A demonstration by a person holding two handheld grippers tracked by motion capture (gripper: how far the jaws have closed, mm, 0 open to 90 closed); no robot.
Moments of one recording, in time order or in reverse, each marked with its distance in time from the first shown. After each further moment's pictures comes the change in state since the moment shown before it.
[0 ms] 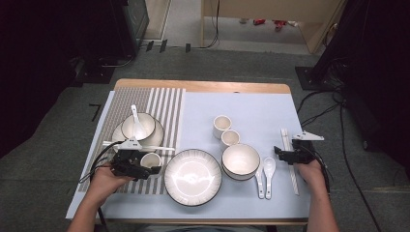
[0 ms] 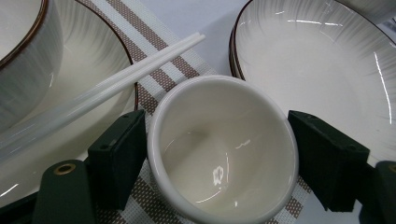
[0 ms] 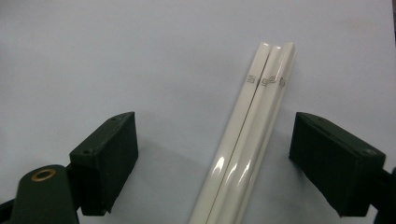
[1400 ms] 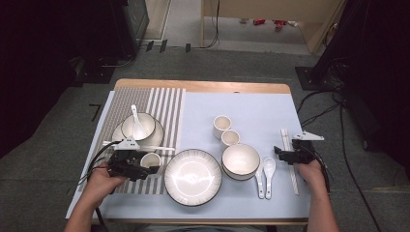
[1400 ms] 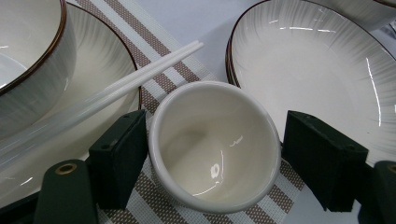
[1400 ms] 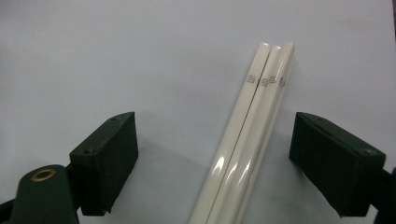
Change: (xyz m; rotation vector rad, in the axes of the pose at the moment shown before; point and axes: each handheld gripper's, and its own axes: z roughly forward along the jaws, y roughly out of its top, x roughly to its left) left arm -0.006 0.003 -0.012 -0.009 0.025 0.001; right arm 0.000 0.000 0.000 0.001 0.001 0.001
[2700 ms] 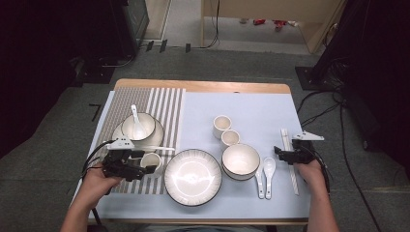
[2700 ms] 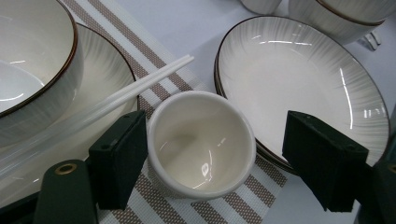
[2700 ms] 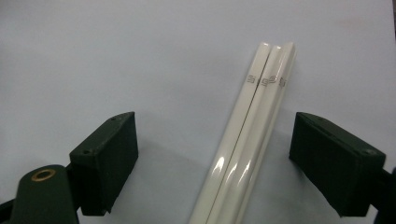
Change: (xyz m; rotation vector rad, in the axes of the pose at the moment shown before) left arm -0.004 0.004 -0.019 -0.040 -0.028 -0.002; right arm 0.000 0.000 0.000 0.000 0.000 0.000
